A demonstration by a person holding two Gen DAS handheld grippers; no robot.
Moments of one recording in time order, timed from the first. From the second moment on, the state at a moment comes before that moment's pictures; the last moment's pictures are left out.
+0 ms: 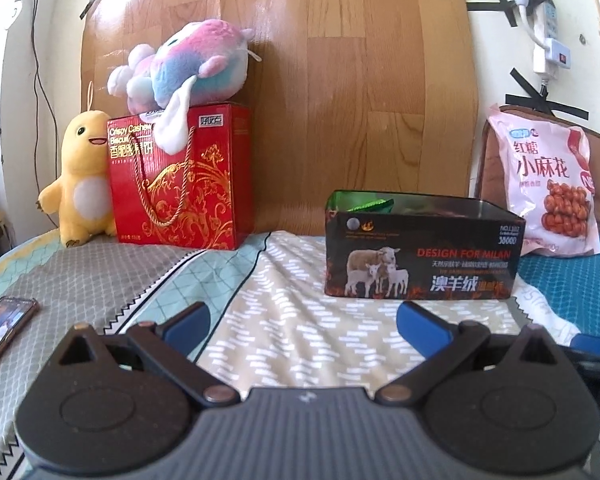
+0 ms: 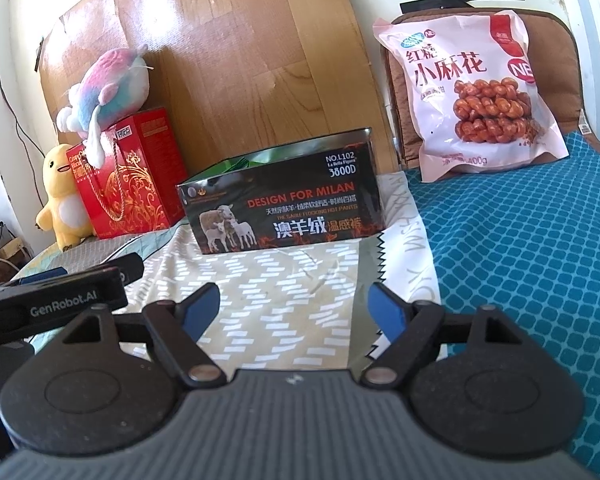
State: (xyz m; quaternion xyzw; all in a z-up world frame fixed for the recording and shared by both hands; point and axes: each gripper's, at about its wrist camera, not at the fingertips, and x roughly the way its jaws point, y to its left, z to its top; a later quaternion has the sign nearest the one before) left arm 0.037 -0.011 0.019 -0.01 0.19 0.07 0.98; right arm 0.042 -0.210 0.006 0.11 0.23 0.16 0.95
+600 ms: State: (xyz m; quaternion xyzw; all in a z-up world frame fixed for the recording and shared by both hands) left arm 0.040 -0.007 0.018 -0.02 0.21 0.06 0.98; right arm 0.043 -0.209 0.005 0.11 0.24 0.16 0.95
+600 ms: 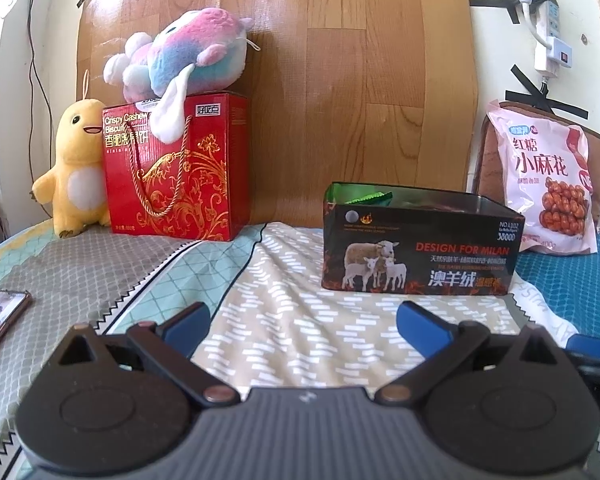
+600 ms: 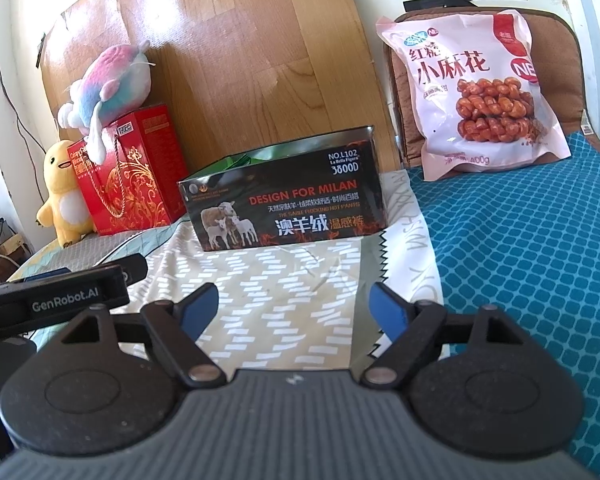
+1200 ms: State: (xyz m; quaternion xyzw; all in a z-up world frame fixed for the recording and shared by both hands) left arm 0.040 -0.005 0.017 -0.03 0.21 0.05 0.98; right arm 0.046 -0.208 0.004 0.10 0.25 0.17 0.95
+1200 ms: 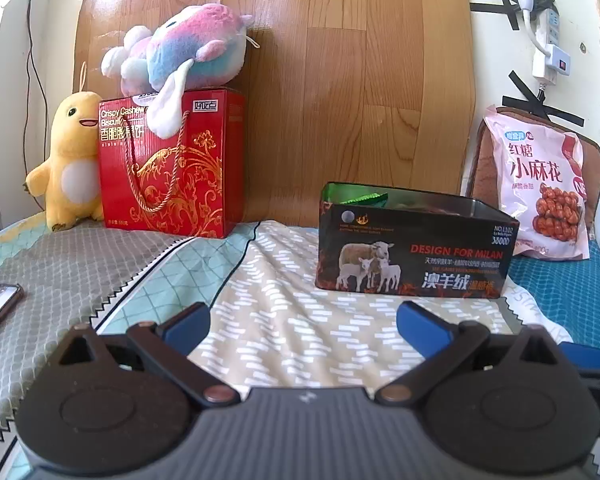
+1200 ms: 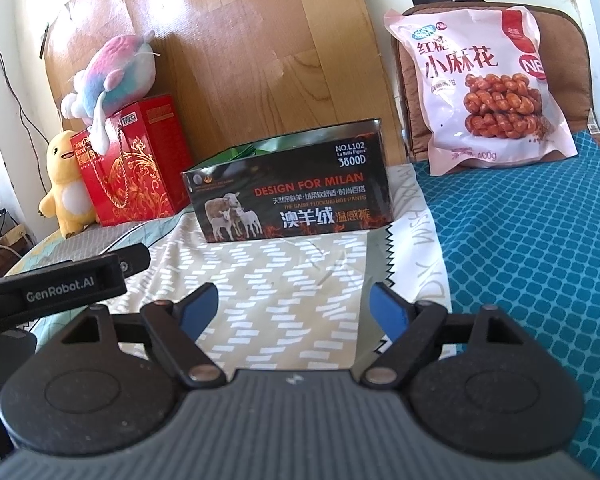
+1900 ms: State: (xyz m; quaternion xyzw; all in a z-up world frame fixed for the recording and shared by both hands) left arm 0.041 -0.005 0.017 -0.03 0.21 0.05 0.98; right arm 0.046 -0.207 0.004 0.10 0.25 0.17 0.95
